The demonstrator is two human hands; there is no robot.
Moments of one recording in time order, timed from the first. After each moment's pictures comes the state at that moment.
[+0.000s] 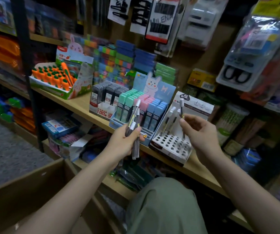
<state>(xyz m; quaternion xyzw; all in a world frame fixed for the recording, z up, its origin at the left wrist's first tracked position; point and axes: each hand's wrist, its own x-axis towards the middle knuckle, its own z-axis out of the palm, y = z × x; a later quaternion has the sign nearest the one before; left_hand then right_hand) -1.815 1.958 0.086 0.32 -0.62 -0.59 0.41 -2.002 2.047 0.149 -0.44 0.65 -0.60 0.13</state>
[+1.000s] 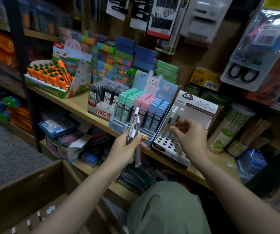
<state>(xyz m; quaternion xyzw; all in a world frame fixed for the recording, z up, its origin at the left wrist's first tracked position) -1.821 1.957 0.064 0.32 -0.59 -0.63 0.40 -2.014 2.010 0.117 -0.49 0.75 -0.45 -0.05</state>
